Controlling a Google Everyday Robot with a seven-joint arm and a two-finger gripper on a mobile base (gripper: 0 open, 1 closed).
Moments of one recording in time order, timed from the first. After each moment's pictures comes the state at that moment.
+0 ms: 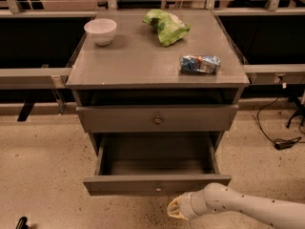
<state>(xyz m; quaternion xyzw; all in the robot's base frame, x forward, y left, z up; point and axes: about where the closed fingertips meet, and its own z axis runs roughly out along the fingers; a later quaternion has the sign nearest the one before) 0.443 -0.091 0.315 -0.72 0.62 0.16 0.29</state>
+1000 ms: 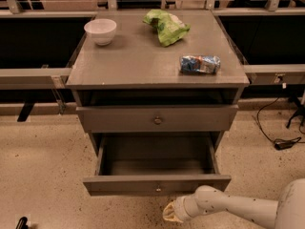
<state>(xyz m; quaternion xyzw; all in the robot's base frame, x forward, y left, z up) 0.450 -0.074 0.240 -0.73 0.61 0.18 0.27</state>
